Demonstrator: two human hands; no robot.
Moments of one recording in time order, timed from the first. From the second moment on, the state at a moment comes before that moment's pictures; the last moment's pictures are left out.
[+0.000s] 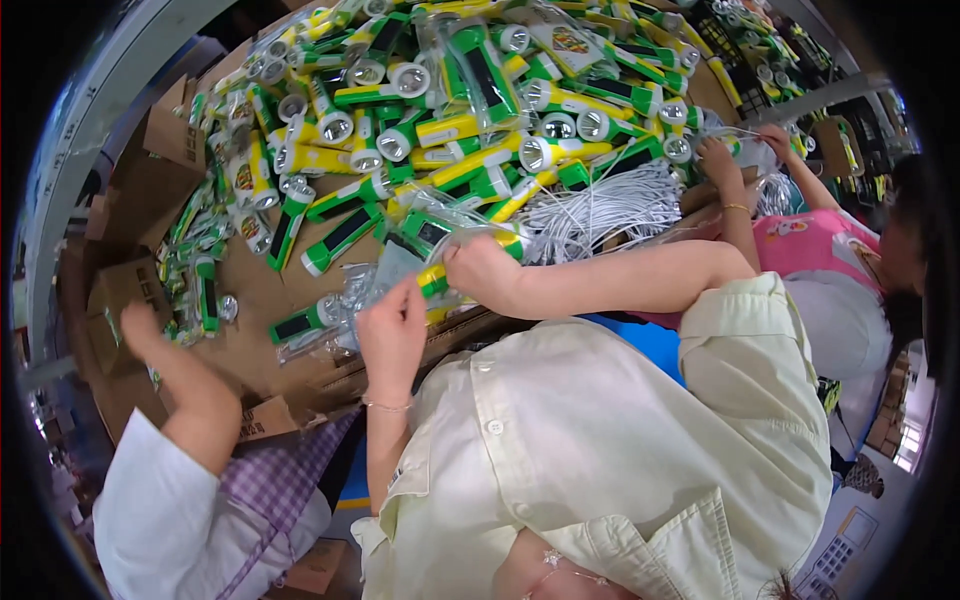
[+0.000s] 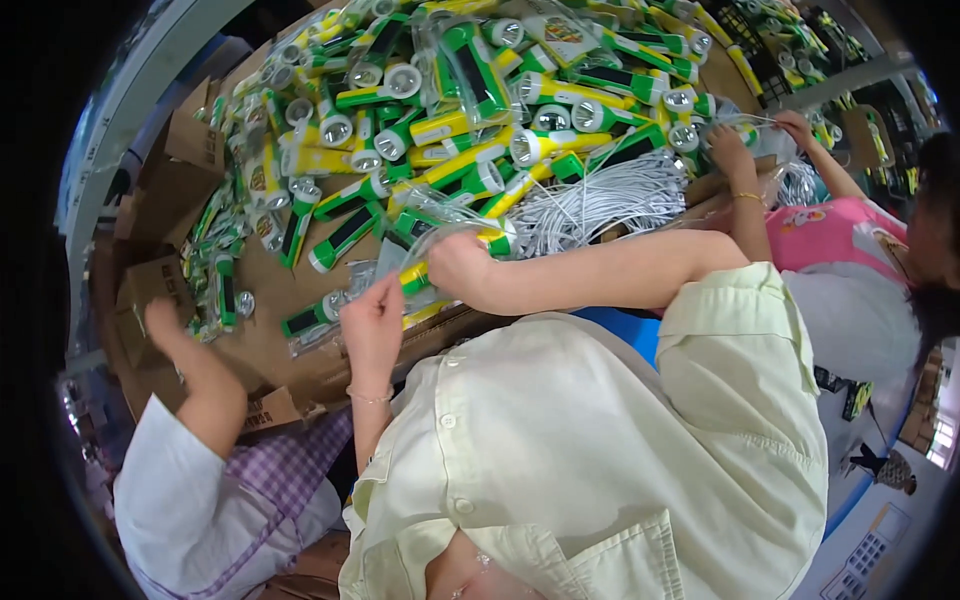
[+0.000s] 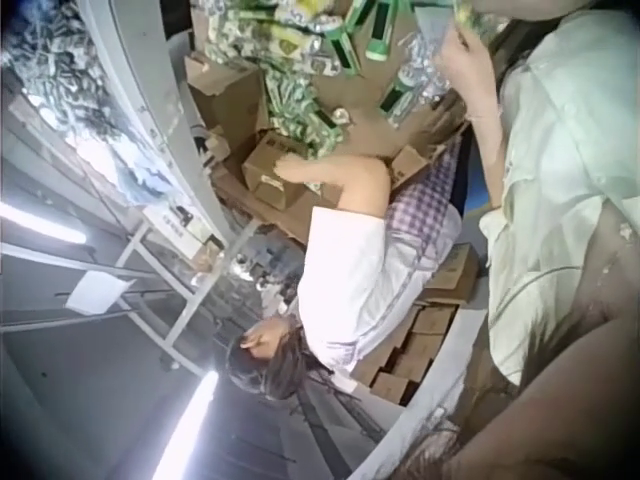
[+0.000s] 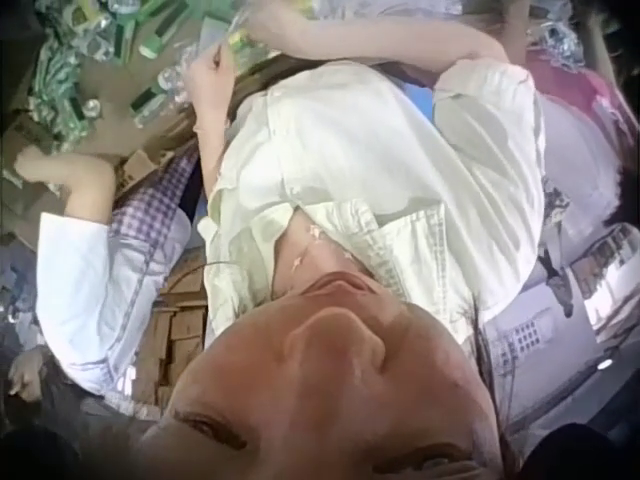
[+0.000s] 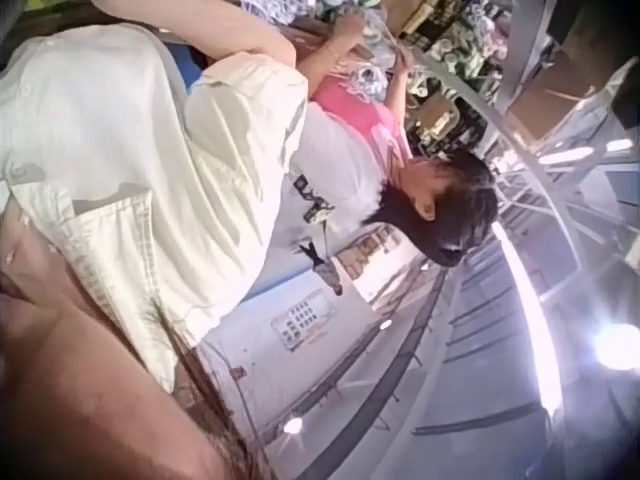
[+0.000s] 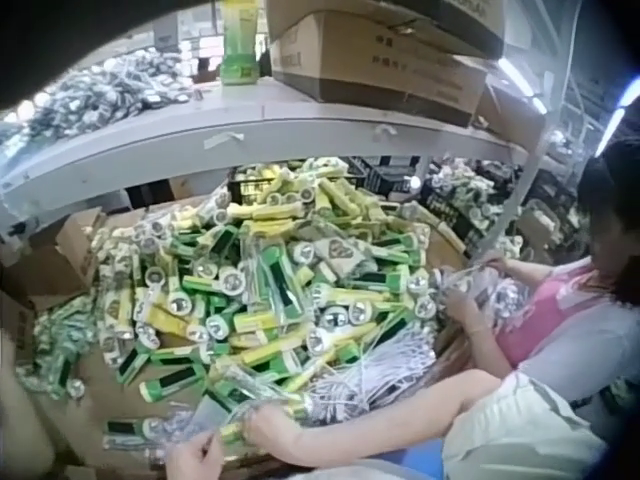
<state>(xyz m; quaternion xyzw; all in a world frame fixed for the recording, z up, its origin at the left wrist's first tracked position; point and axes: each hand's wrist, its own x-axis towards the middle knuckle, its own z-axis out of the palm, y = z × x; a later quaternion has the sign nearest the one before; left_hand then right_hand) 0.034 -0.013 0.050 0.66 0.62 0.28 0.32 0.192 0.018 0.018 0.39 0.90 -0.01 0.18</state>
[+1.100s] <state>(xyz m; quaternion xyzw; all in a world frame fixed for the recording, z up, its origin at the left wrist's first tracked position) 0.009 -0.006 0.012 0.61 0.65 0.25 0.38 0.243 0.070 0.132 0.31 0.51 -0.60 -0.53</state>
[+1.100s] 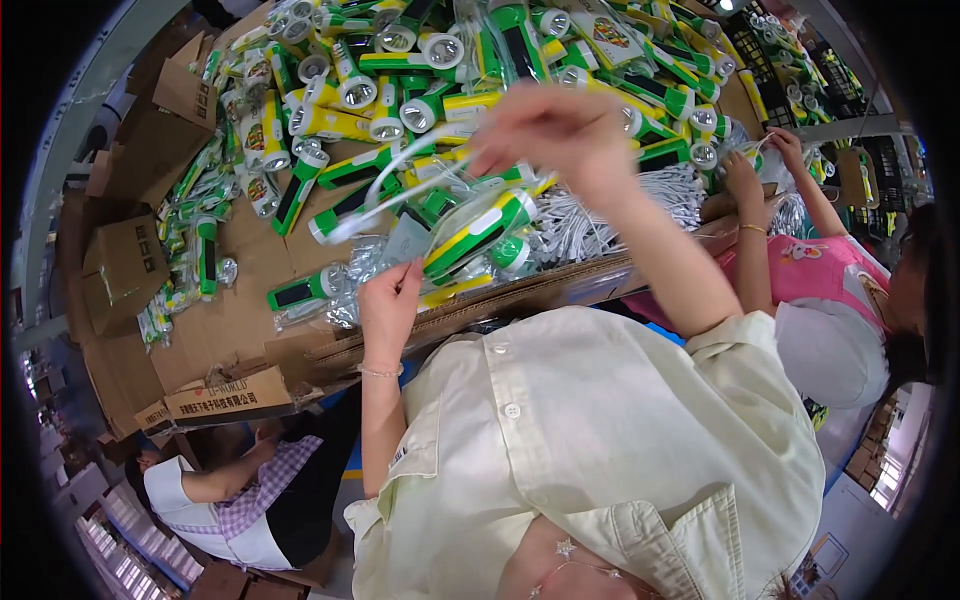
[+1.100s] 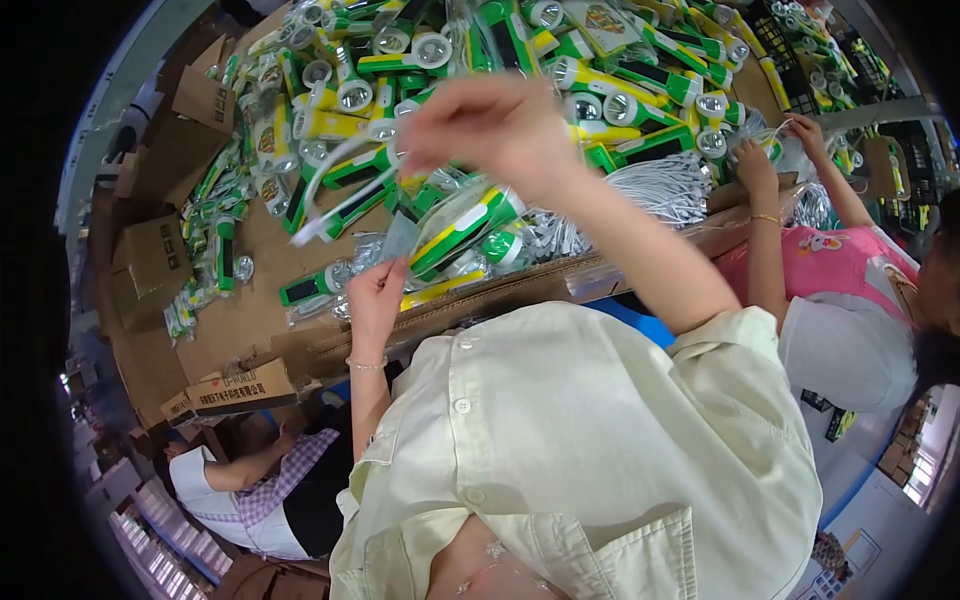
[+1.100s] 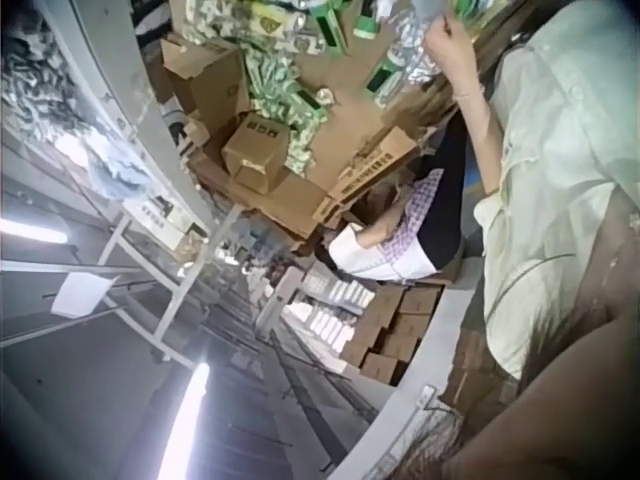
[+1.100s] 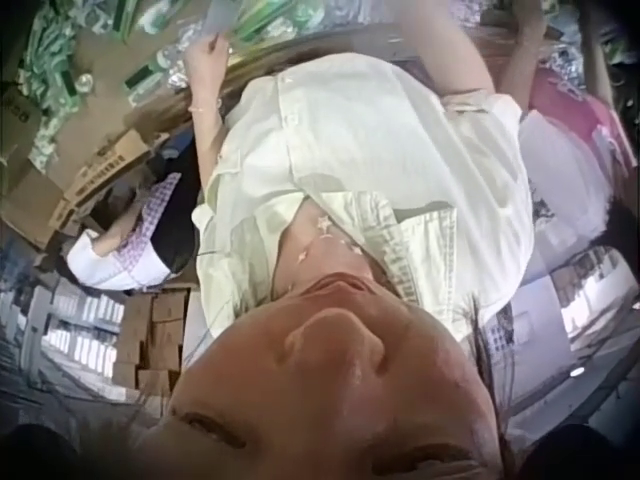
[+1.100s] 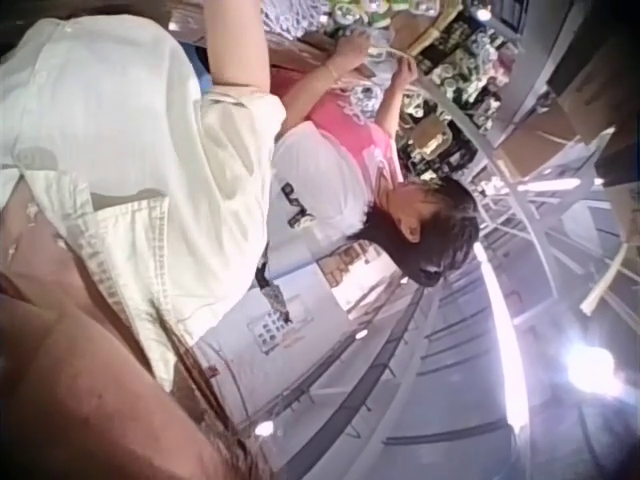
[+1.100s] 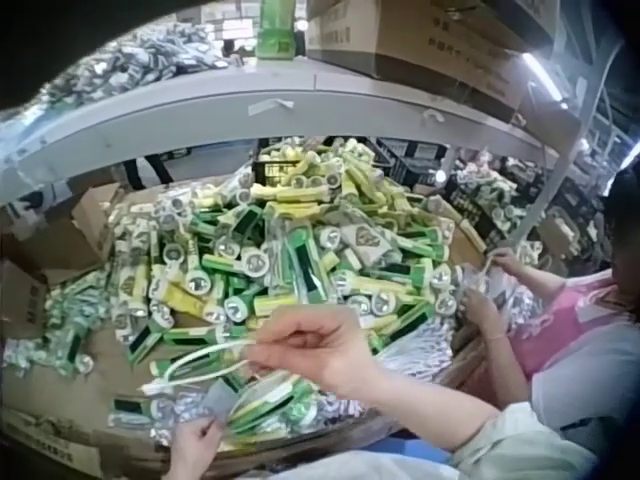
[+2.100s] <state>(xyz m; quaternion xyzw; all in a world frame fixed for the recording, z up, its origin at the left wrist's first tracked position) 0.003 -0.015 -0.003 0.49 0.62 0.34 0.51 0.212 0.065 0.011 0.31 0.93 -0.13 -0.17</state>
